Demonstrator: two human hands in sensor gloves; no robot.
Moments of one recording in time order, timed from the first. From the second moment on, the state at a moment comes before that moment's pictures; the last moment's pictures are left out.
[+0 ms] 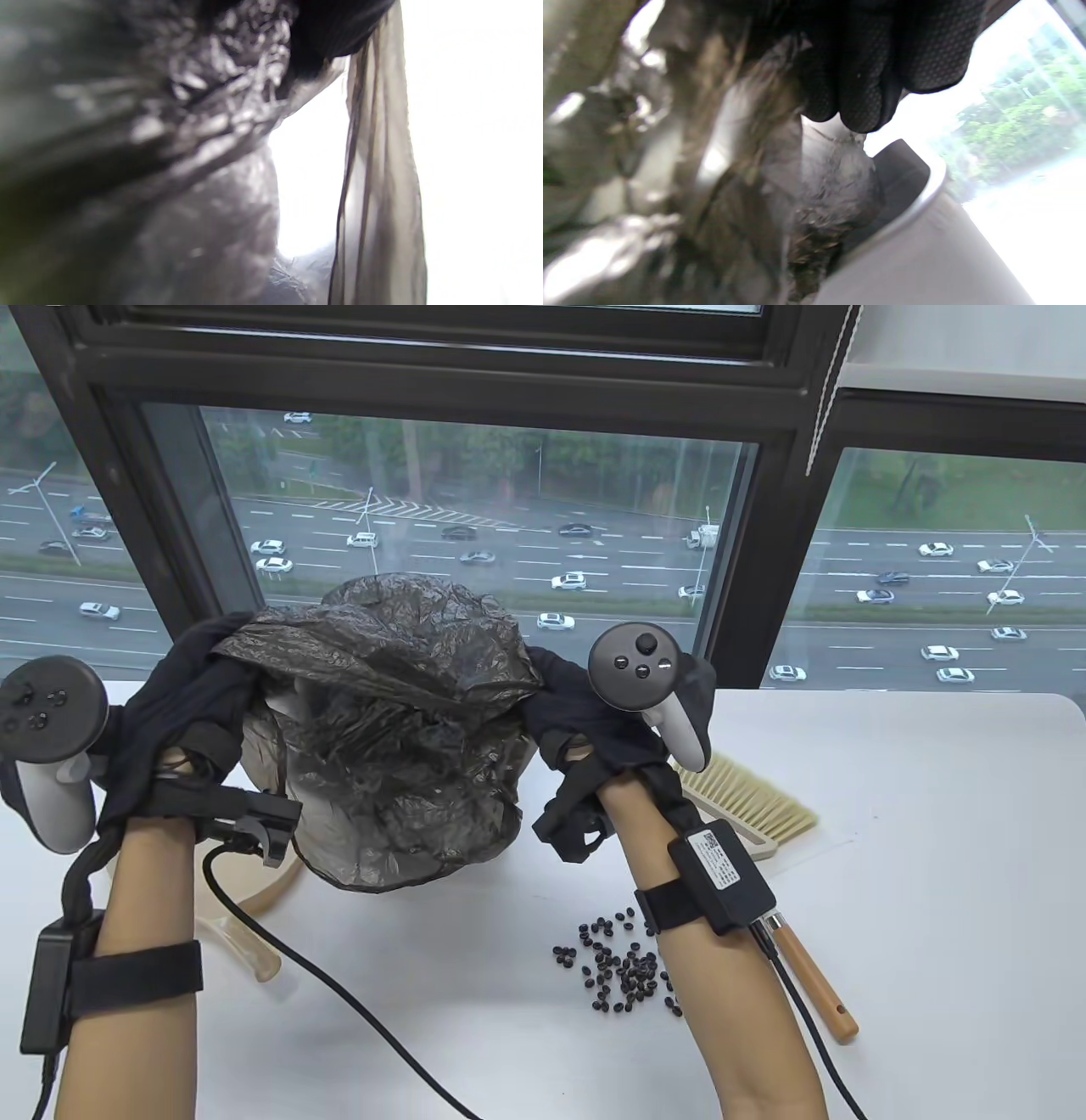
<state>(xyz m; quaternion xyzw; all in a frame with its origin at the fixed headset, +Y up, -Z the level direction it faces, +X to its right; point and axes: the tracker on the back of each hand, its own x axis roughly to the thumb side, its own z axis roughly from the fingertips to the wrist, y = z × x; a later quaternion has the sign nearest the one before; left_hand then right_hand) -0.318 -0.457 -0.369 0.12 0.03 0.57 0.82 0.043 -0.498 -0.443 0.14 -0.01 0.91 0.40</state>
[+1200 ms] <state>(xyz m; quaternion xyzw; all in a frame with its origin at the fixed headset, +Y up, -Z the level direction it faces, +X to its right) -0.345 -0.507 -0.406 0.05 0.11 0.54 0.83 0.010 -0.554 -0.381 0.29 -0.25 0.92 0.06</state>
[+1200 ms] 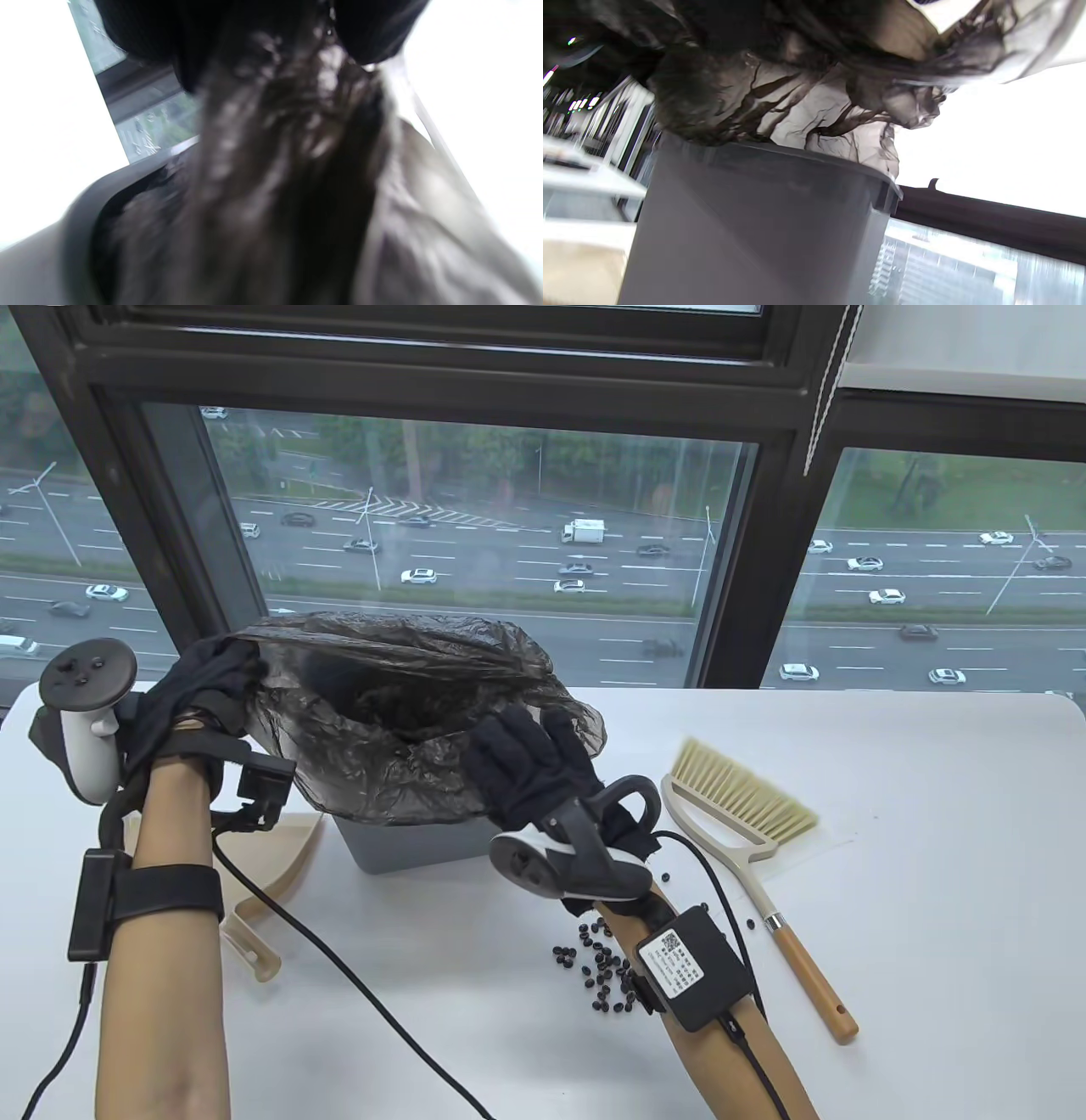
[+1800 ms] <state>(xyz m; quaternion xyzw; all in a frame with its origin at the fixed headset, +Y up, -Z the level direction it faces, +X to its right) -0.221 -0.463 -0.343 0.17 -0.11 0.00 0.98 0.000 -0.503 -0.412 0.19 -0.09 0.89 0.40</state>
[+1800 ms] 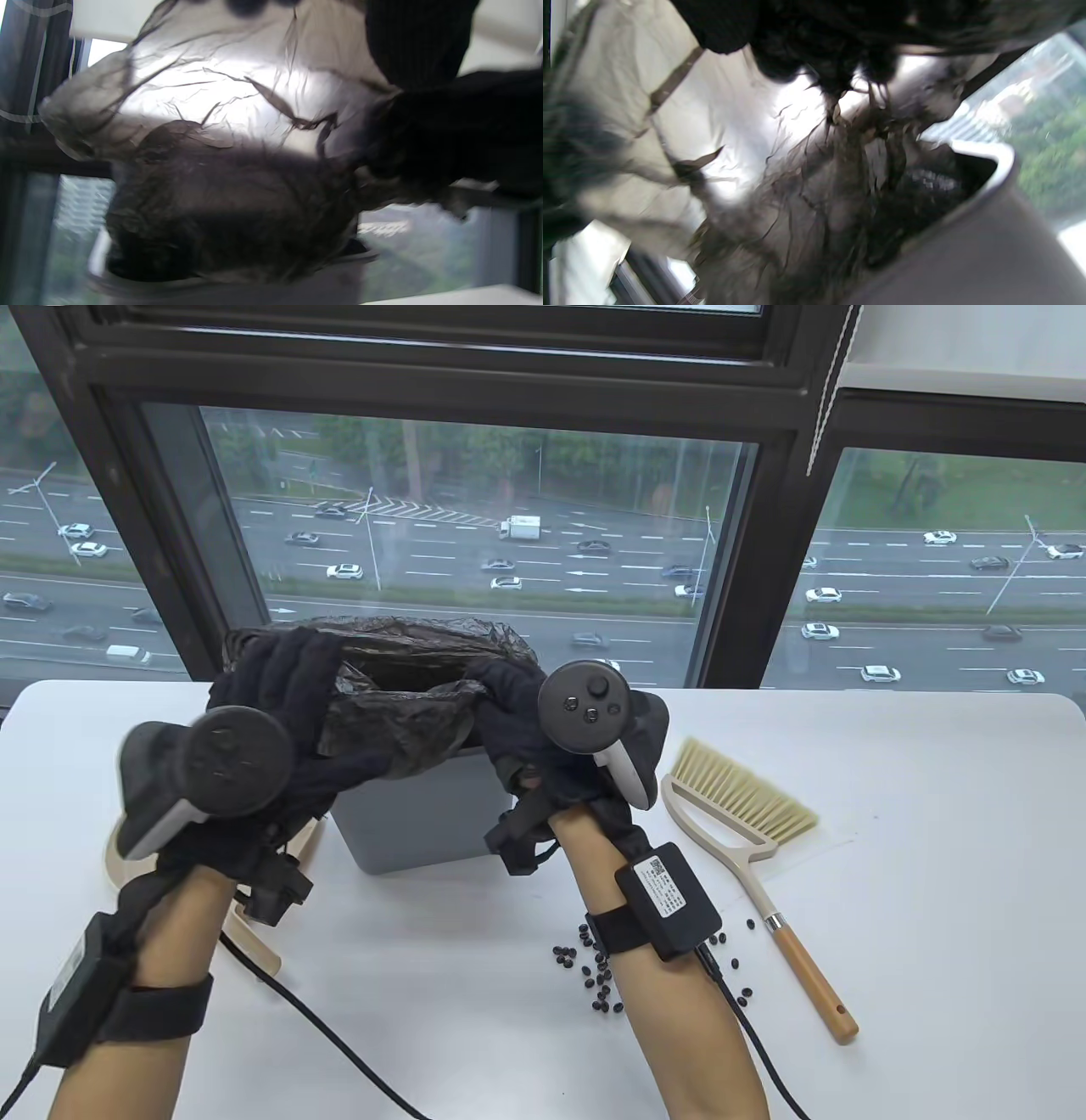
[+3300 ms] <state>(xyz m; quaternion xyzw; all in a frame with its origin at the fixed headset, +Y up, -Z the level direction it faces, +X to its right) -0.294 -0.597 -0.349 0.18 0.01 0.05 0.98 -0.024 -0.585 -0.408 0.19 -0.24 0.95 0.01</state>
